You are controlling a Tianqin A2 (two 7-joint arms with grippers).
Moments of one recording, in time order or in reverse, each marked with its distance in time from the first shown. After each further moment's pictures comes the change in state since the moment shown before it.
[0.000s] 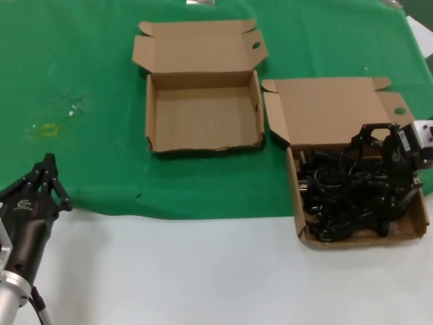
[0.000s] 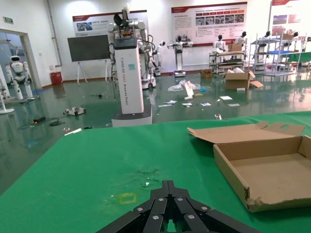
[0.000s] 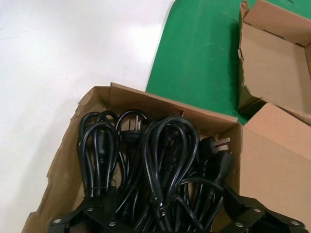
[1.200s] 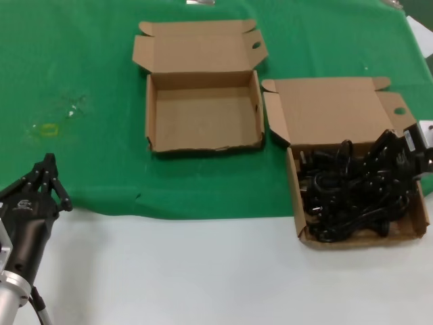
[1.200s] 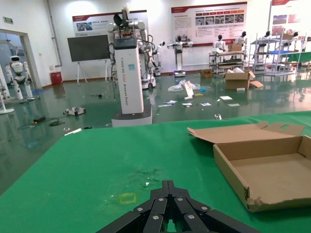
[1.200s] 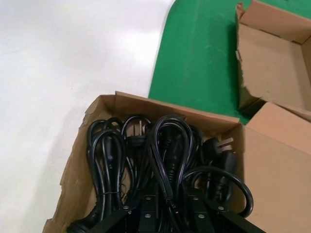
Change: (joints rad) left arm 0.000 0.000 0.000 0.000 0.000 0.000 0.000; right arm -0.144 0.107 0.031 0.342 0.002 -0.055 0.226
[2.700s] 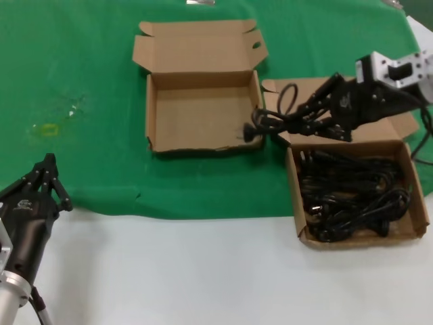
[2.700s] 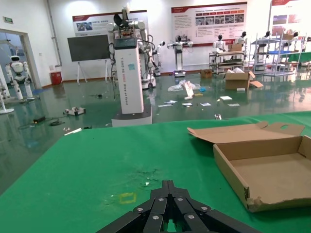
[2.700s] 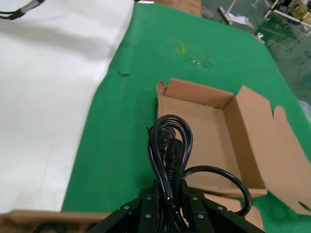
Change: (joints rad) left arm 0.000 0.000 0.000 0.000 0.000 0.000 0.000; right arm 0.120 -0.144 0.054 -0.066 0.088 0.036 0.140
